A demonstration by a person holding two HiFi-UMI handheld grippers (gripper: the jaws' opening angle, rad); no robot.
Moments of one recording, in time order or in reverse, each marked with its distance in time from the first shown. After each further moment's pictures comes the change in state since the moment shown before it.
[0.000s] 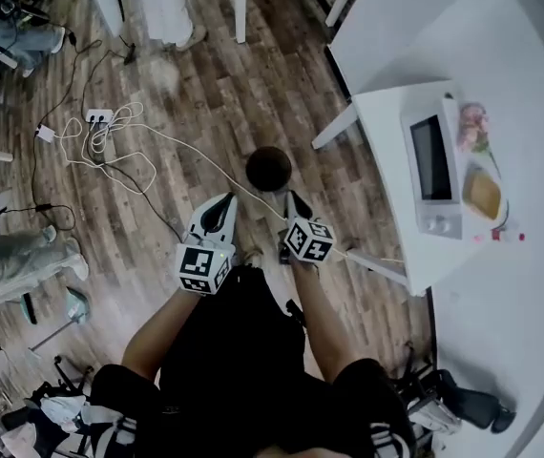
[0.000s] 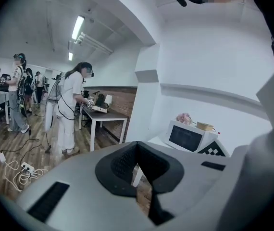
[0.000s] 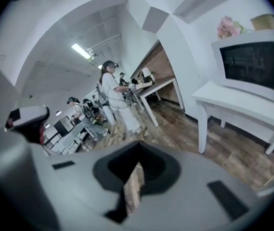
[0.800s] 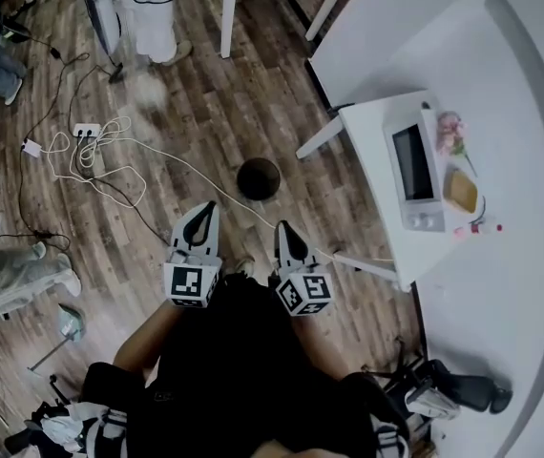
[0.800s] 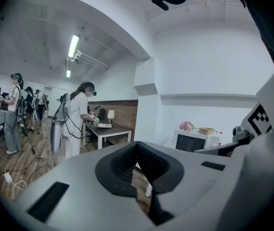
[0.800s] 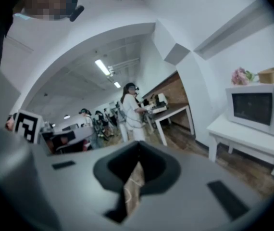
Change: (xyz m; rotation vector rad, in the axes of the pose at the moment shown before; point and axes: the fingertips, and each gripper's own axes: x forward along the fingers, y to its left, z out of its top) left arm -0.066 0.045 0.075 0.117 -0.122 0.030; right arm -0.120 0.151 0.065 -0.139 -0.274 0.077
